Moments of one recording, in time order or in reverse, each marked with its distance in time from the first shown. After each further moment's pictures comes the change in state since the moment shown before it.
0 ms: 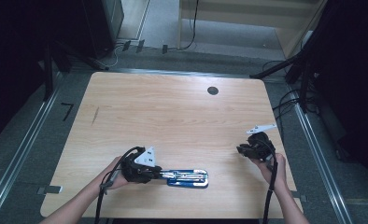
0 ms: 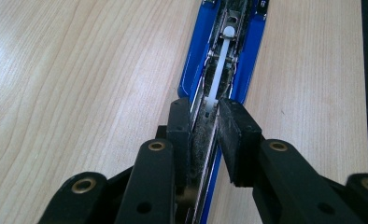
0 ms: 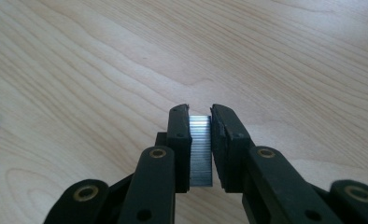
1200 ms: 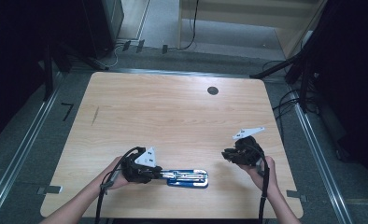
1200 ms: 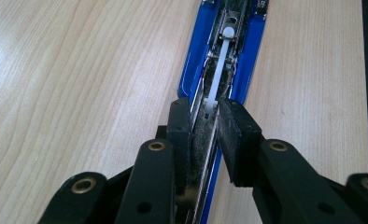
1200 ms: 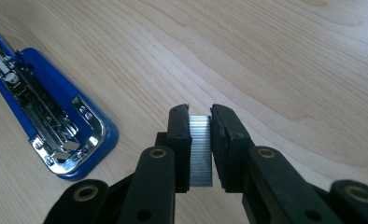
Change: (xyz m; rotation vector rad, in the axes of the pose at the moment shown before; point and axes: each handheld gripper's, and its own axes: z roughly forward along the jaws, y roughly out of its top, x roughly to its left) left arm 0.000 0.001 0.000 0.005 0.003 0.010; right arm 0.054 0.015 -0.013 -0.022 0.133 -0.094
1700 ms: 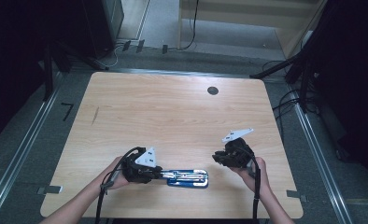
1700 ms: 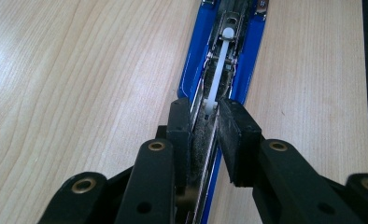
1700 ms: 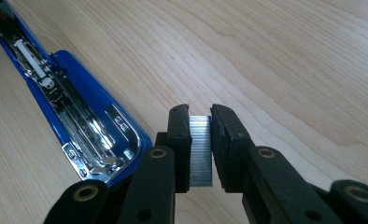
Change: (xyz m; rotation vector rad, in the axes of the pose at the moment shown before) left arm -0.001 0.000 0.000 -0.001 0.003 0.001; right arm 0.024 0.010 0.012 0.012 0.052 -0.046
